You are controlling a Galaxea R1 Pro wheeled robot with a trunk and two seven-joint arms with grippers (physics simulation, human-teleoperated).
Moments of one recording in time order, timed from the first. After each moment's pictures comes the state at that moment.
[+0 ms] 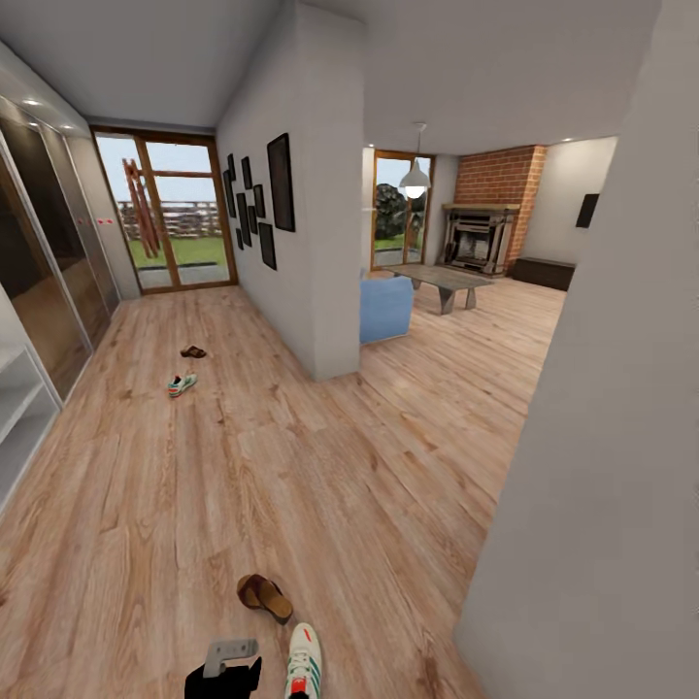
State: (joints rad) left arm -0.26 -0.02 0.00 -0.49 0.07 -0.06 0.00; right arm -0.01 0.01 0.01 -0.56 0.01 0.01 0.00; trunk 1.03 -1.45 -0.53
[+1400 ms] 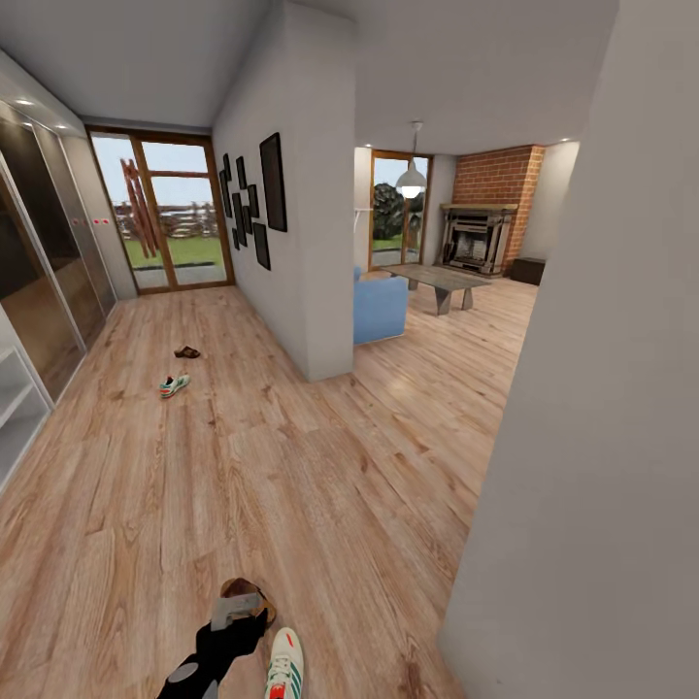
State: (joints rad) left arm -0.34 -0.03 0.00 -0.52 0.15 -0.05 0.00; right arm -0.02 0.05 0.10 -0.87 0.01 0.36 -0.01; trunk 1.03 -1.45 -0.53
